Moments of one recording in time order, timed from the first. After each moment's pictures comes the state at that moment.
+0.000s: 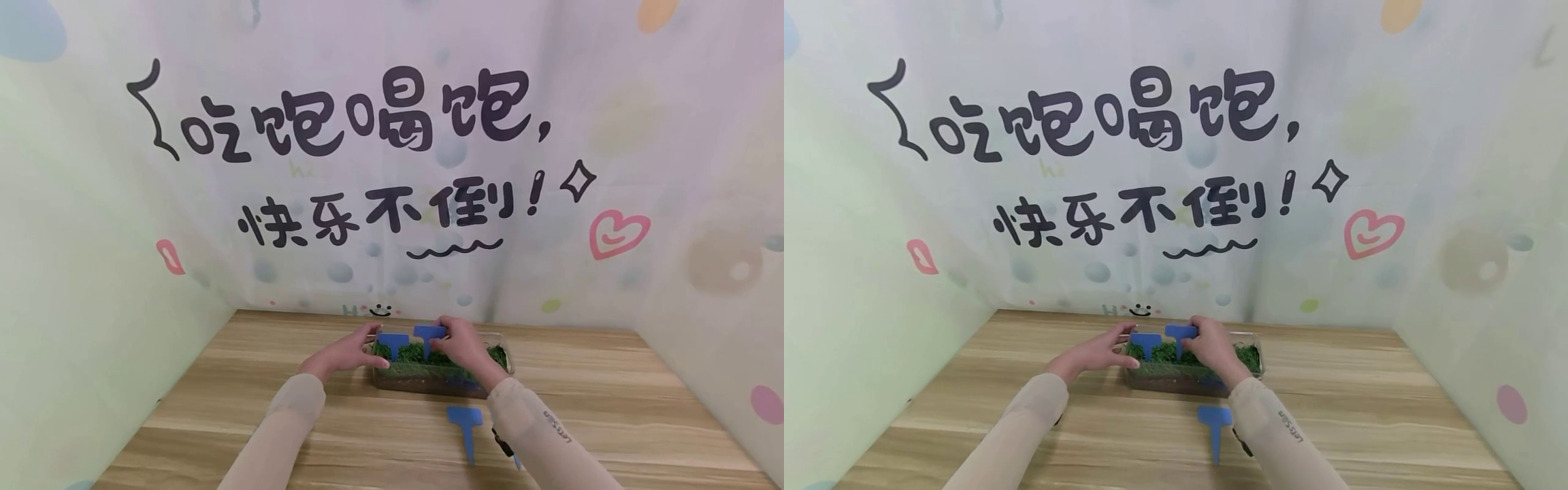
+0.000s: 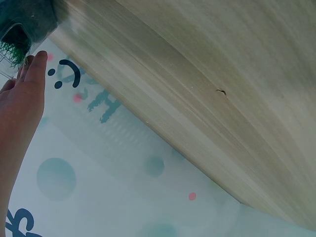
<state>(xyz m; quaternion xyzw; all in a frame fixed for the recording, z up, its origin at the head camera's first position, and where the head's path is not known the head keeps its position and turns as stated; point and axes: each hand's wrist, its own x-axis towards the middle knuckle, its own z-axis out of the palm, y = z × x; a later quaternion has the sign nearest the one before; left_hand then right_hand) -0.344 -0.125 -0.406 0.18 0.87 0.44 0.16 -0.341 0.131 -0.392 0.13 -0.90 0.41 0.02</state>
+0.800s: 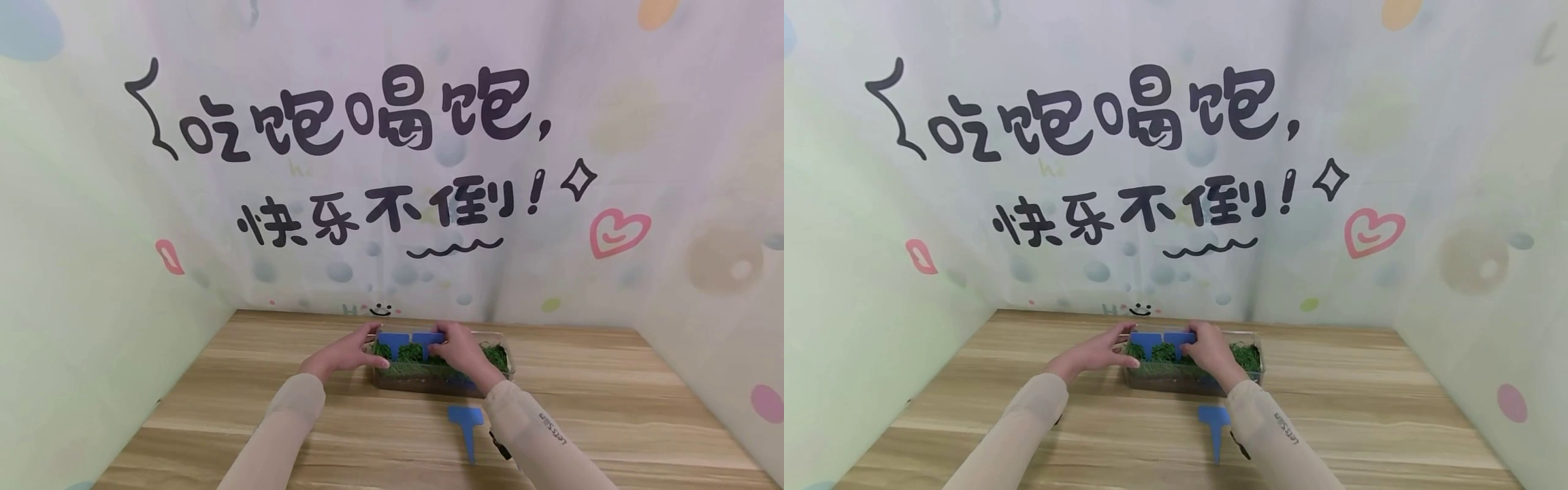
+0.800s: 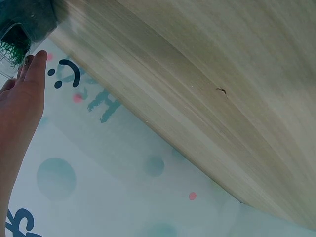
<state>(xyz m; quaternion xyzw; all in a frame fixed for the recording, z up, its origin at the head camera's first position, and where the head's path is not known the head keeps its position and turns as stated) -0.344 -0.125 -0.405 0.19 0.86 0.44 0.16 -0.339 0.126 -0.401 0.13 -0.91 0.40 0.01</state>
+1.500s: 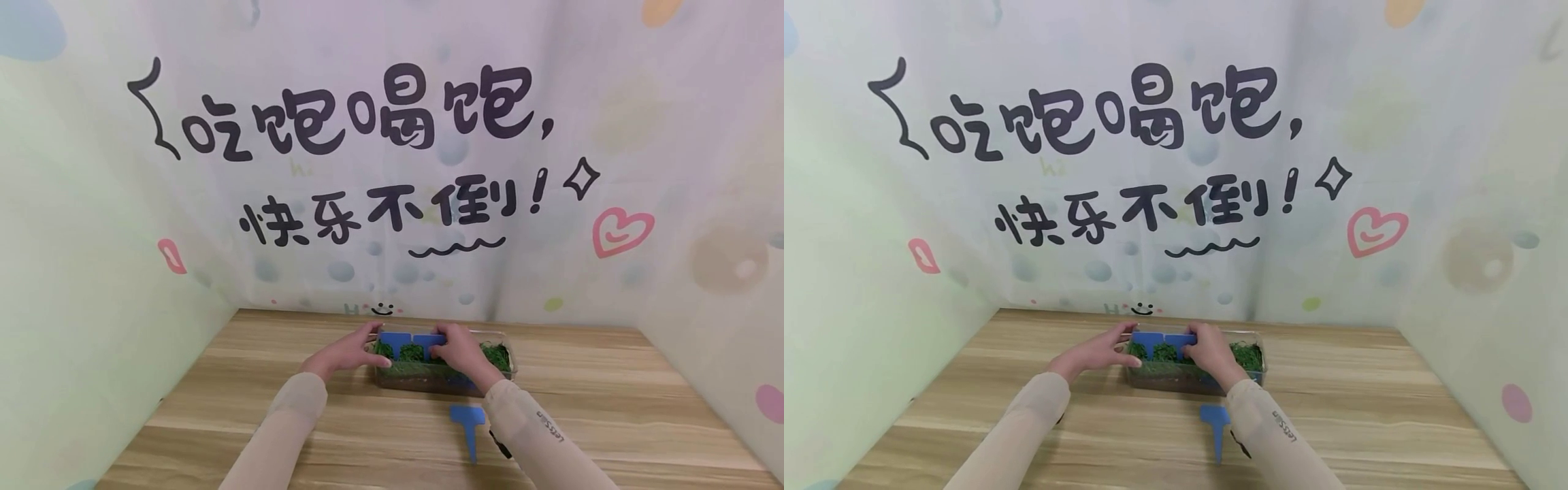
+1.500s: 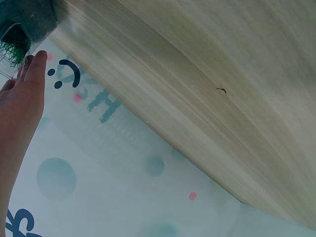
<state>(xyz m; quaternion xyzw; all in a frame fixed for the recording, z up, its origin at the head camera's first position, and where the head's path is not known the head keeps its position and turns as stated) -0.348 -0.126 -0.408 0.19 0.87 0.43 0.15 -0.341 0.123 -0.404 0.13 -0.93 0.35 0.02</state>
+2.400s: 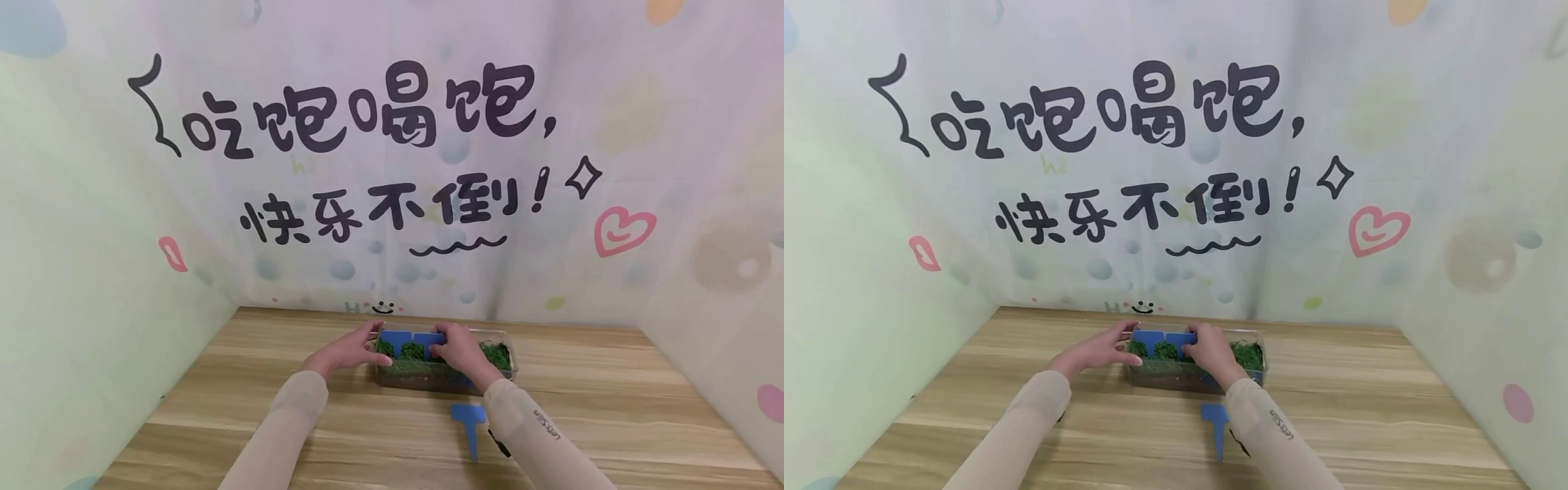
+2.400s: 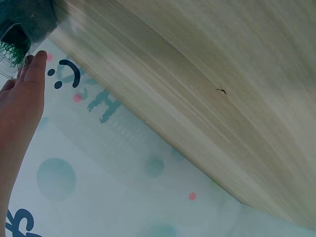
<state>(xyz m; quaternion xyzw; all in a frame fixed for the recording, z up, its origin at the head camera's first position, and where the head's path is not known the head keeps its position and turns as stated) -0.345 -0.125 -0.406 0.18 0.87 0.44 0.15 -0.346 0.122 -0.410 0.12 -0.93 0.34 0.02</state>
